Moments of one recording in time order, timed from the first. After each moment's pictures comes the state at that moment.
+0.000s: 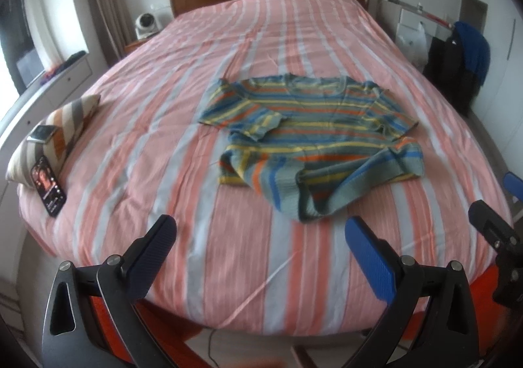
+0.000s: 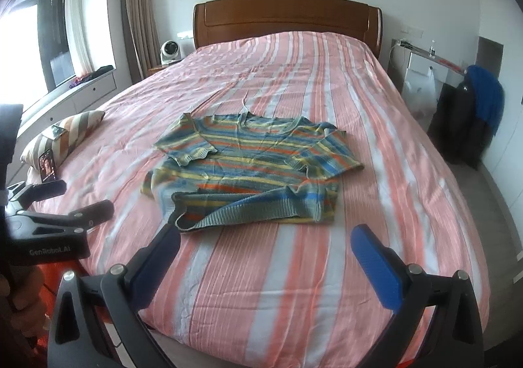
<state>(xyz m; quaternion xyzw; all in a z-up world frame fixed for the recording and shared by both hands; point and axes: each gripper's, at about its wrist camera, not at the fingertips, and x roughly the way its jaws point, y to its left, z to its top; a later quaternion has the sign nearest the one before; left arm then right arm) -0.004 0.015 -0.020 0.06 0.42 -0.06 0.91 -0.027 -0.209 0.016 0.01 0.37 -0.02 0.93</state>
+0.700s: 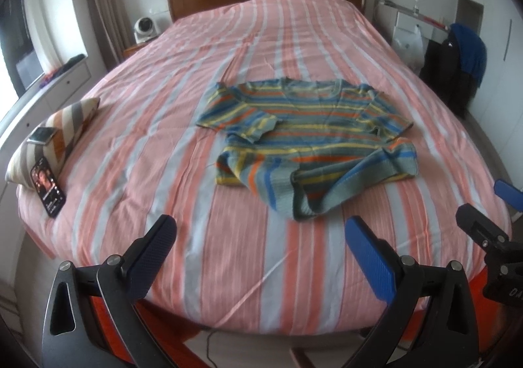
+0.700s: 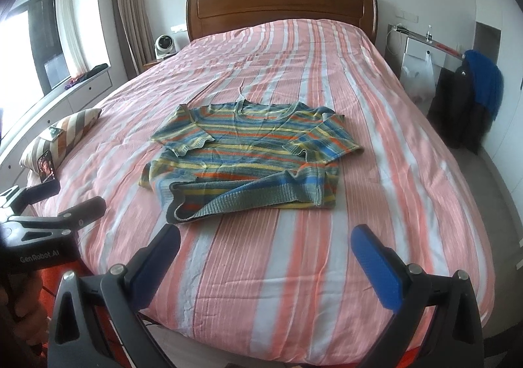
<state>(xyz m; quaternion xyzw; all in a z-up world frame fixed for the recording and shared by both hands) -0.013 0.009 -0.017 0.06 0.41 -0.08 0.91 -0.029 -0.212 0.009 0.03 0.39 -0.02 0.92</state>
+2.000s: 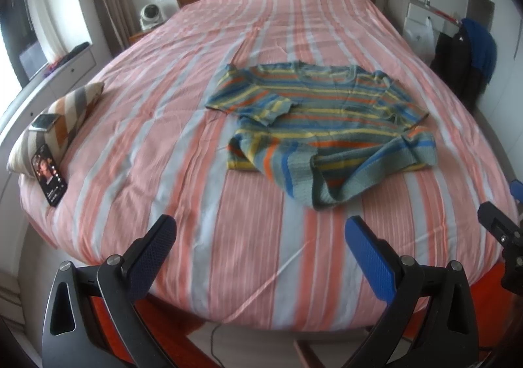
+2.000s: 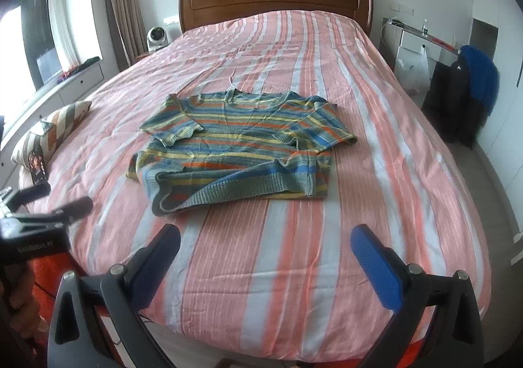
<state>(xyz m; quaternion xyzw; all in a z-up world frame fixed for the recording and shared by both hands) -0.003 0.025 -0.039 0.06 0.43 -0.06 0.90 -0.025 -0.220 -0.005 0.01 0.42 -0.04 0.91</state>
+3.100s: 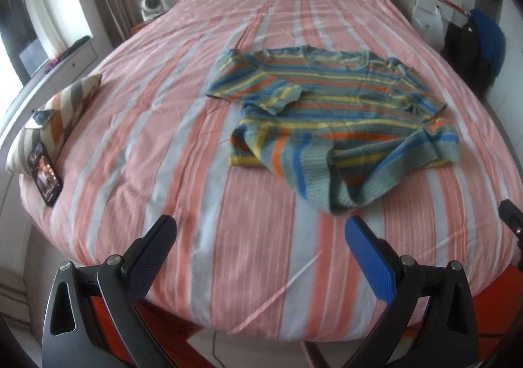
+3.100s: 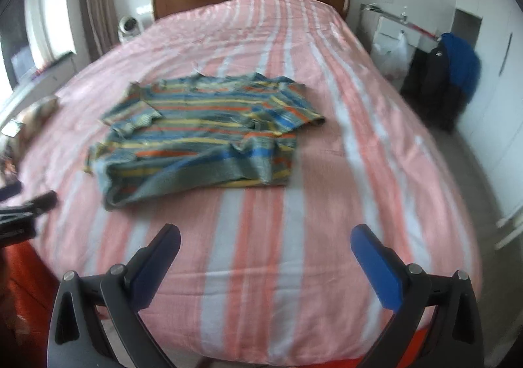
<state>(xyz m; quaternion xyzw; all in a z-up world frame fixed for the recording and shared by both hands) 0.027 0.026 -0.063 0.07 0.46 -0.04 0.88 -0.011 -0.257 -0.031 0.03 0.43 -0.08 0.90</state>
